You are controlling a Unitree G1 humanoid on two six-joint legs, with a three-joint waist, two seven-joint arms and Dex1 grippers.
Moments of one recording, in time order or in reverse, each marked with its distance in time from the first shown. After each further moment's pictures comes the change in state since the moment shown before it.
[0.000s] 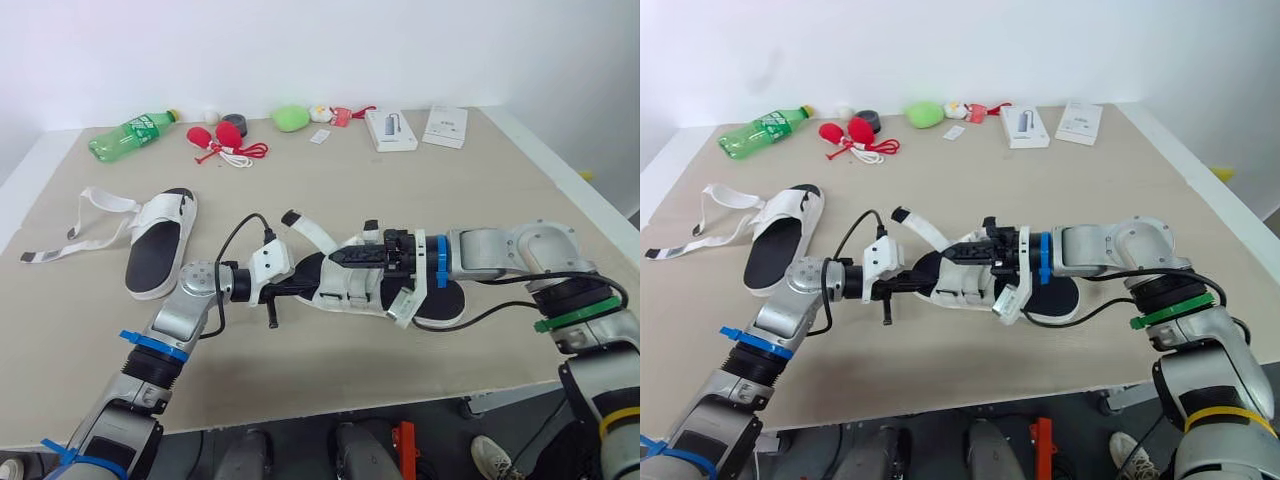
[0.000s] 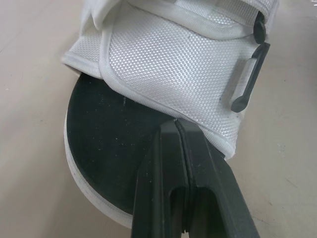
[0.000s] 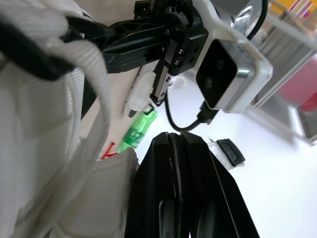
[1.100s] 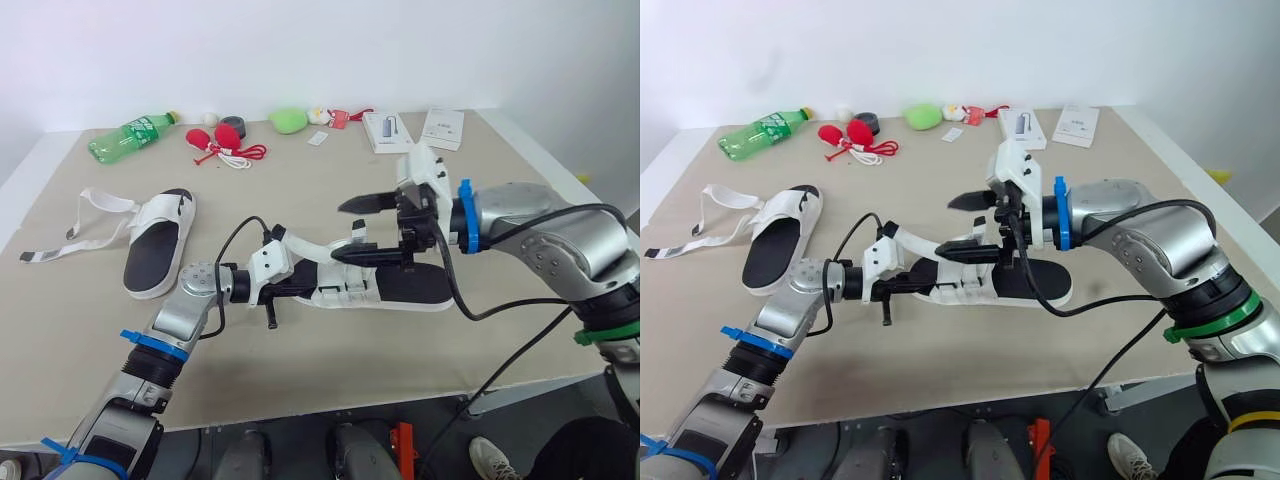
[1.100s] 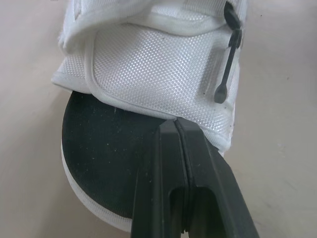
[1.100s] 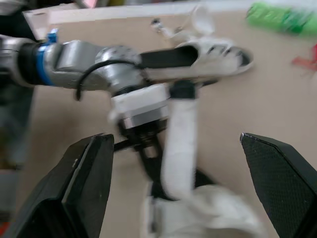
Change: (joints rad) left arm -0.009 0.001 -0.001 0.029 -0.001 0.016 -0.006; right arm -0.042 -0.082 0.033 -0.384 2.350 1.790 1.358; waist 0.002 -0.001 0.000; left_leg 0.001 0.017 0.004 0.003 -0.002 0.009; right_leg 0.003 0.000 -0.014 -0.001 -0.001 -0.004
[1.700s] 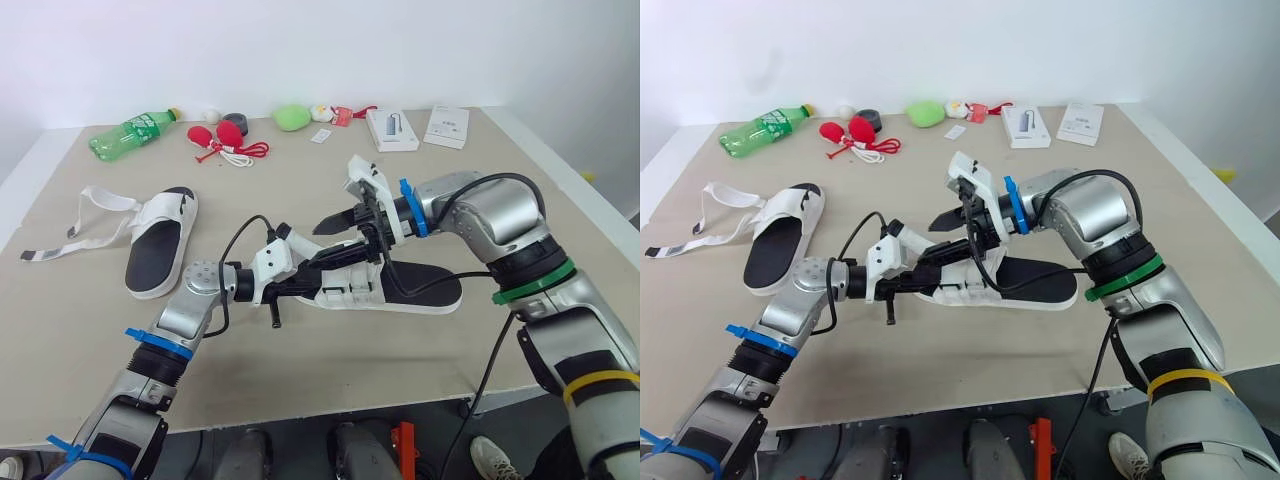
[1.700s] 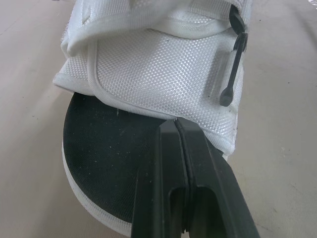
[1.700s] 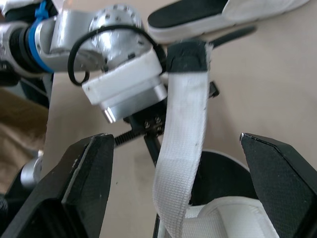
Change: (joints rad) left arm -0.008 -0.021 -0.002 0.006 0.001 0.000 0.002; right arm -0.166 0.306 0.040 0.368 -0.405 0.160 0.308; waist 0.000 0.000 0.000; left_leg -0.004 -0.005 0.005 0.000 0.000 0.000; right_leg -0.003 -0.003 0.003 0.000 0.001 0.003
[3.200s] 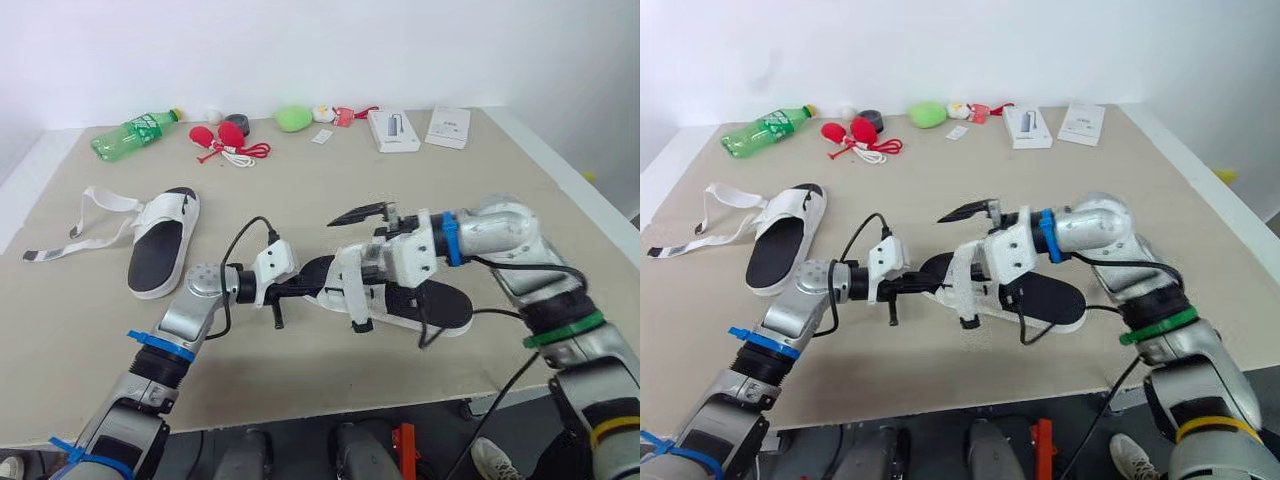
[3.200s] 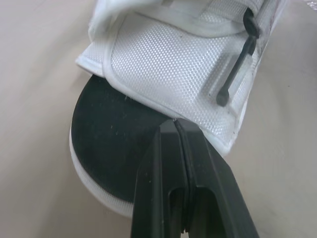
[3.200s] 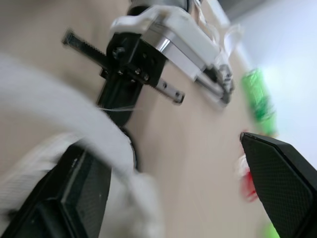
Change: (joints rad) left arm 0.009 -0.011 -0.001 -0.005 -0.004 0.005 0.006; right arm 0.369 -0.226 -0.174 -0.245 -0.282 -1.018 -0.062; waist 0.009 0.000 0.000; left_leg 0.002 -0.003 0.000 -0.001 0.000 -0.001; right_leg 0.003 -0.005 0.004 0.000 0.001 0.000
